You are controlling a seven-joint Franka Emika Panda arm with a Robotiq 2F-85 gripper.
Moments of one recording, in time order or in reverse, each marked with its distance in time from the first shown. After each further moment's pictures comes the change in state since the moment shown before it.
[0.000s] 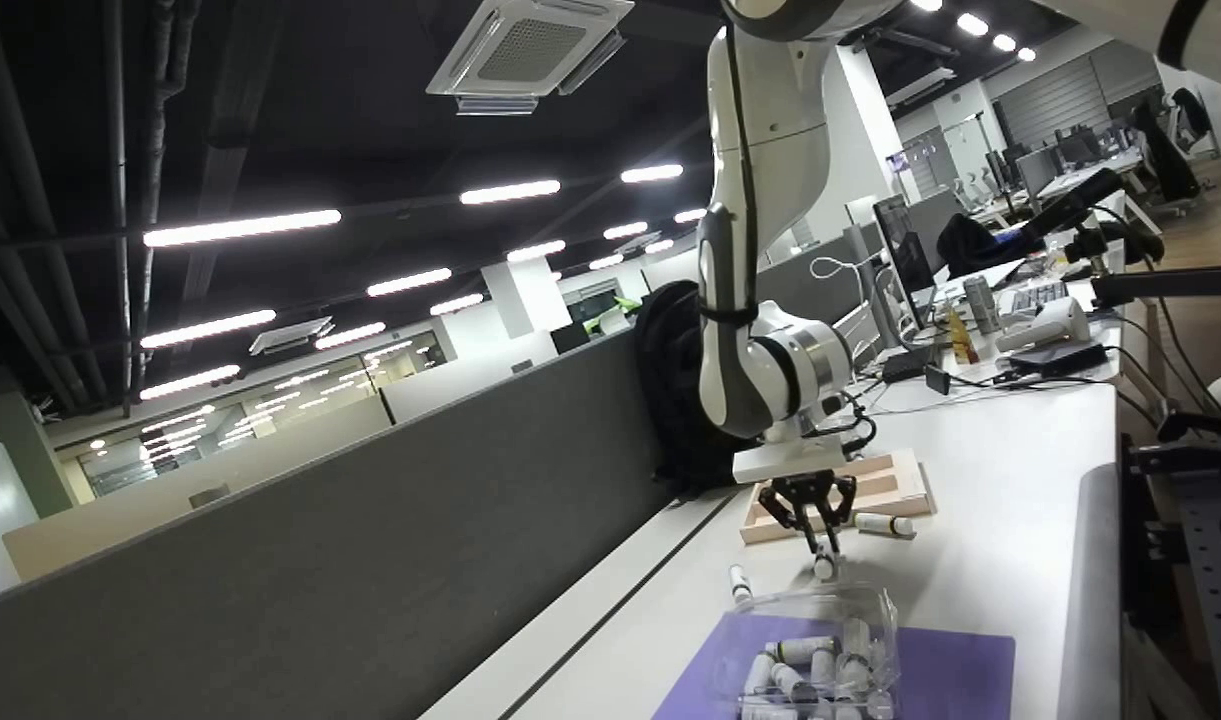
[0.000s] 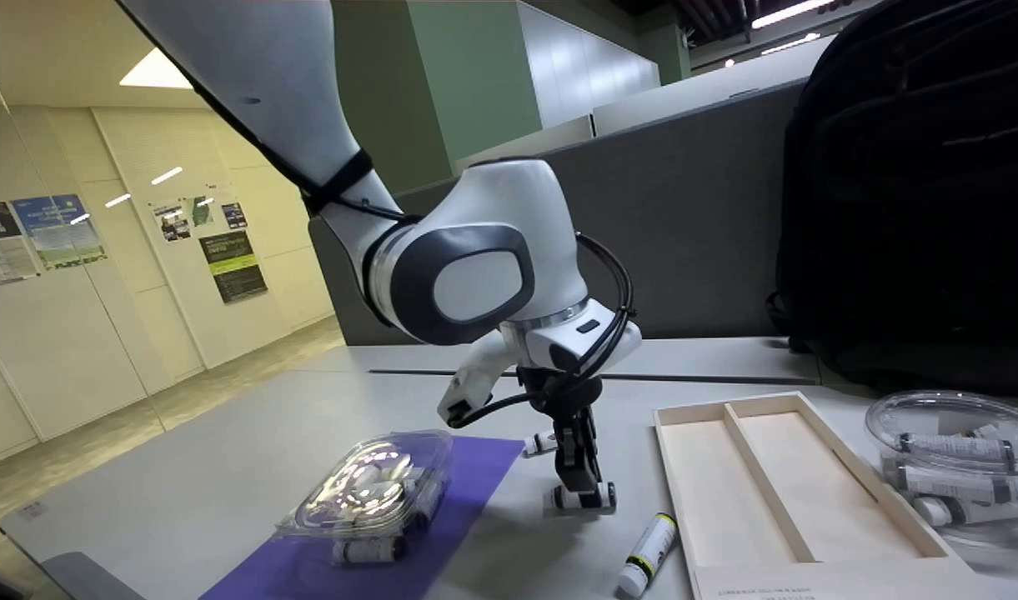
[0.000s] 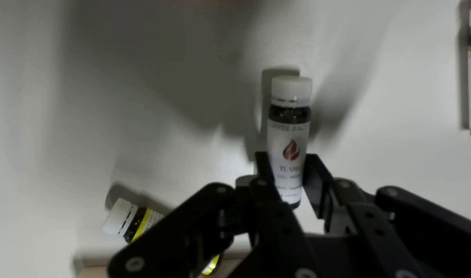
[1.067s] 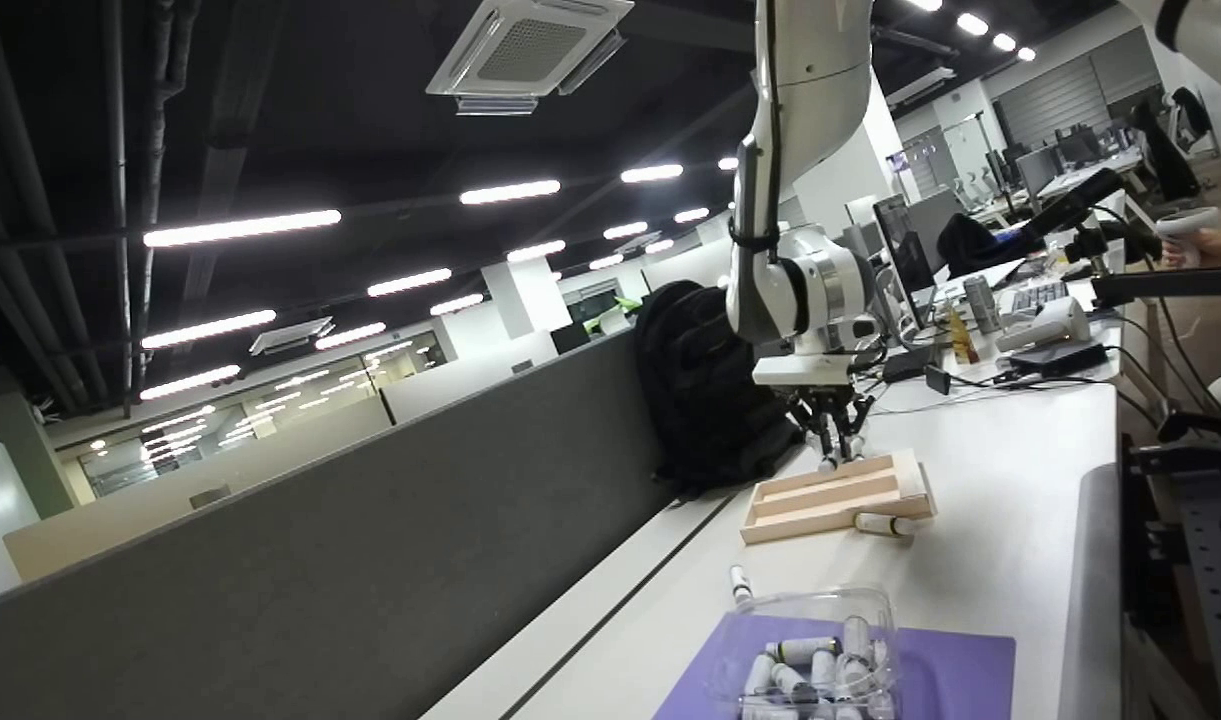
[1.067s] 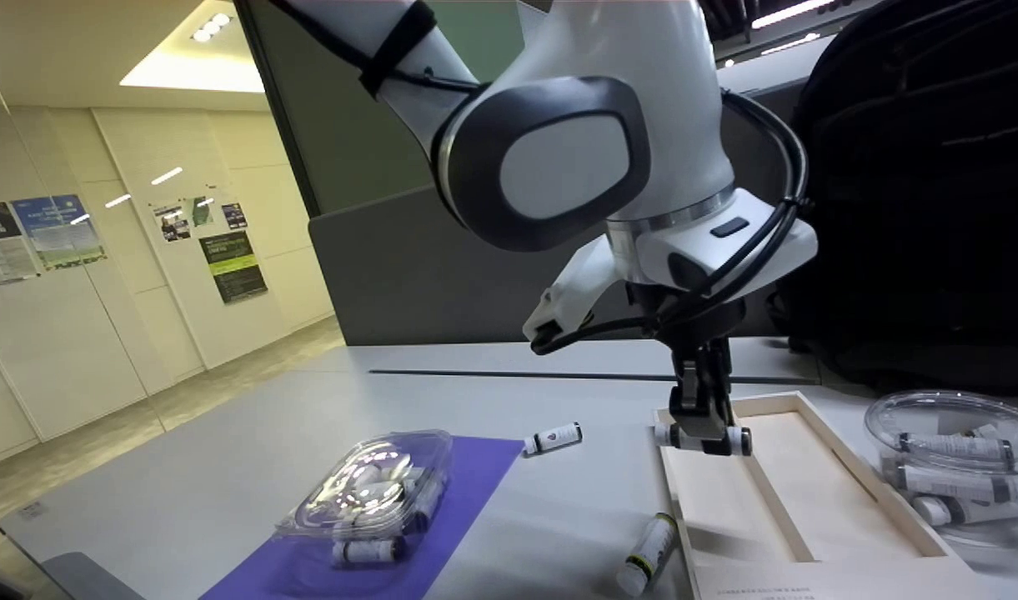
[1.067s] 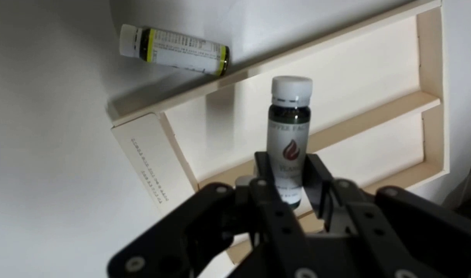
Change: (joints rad) arm -0.167 -0.128 -0.071 0.028 0.123 -0.048 0.001
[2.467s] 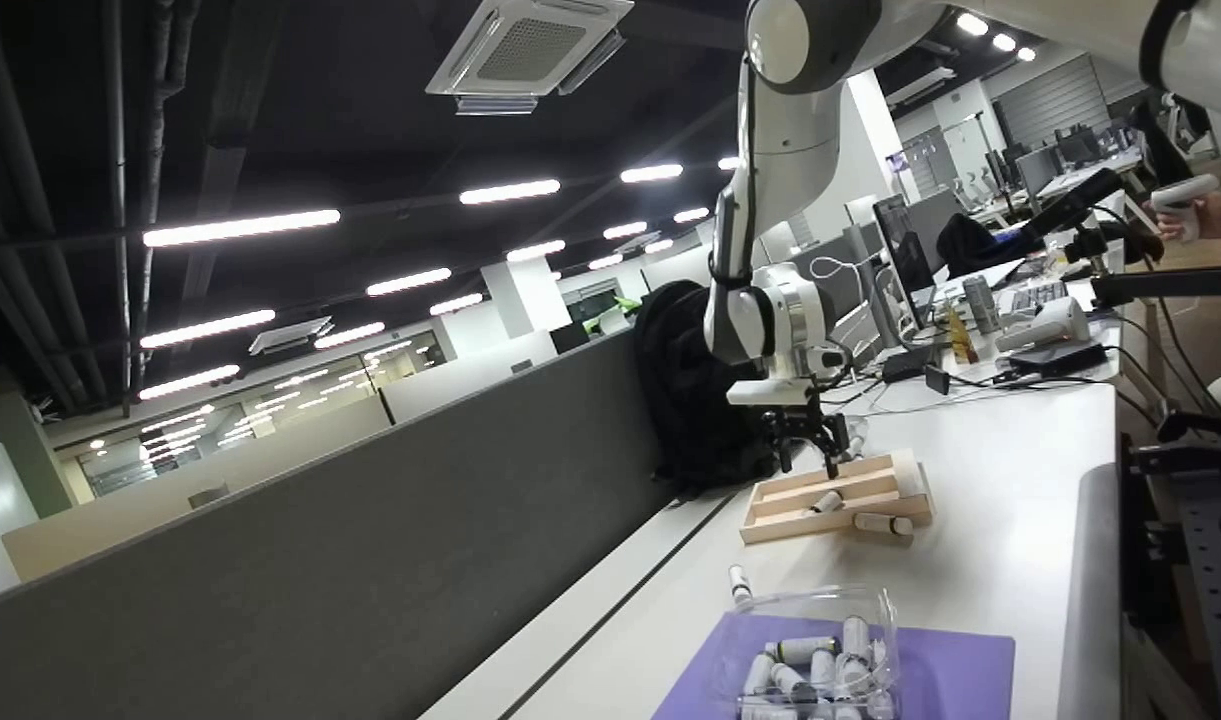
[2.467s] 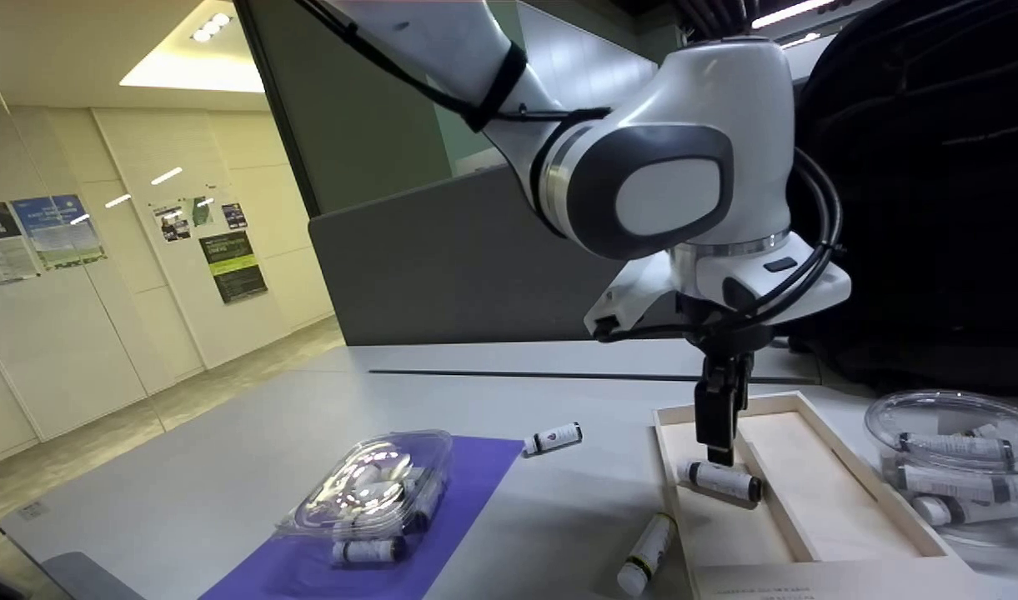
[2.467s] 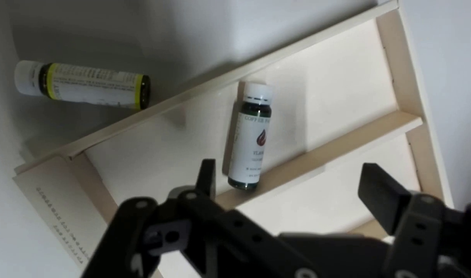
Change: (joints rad) arm -0.033 0.221 0.021 0.327 0.060 -0.244 0.067
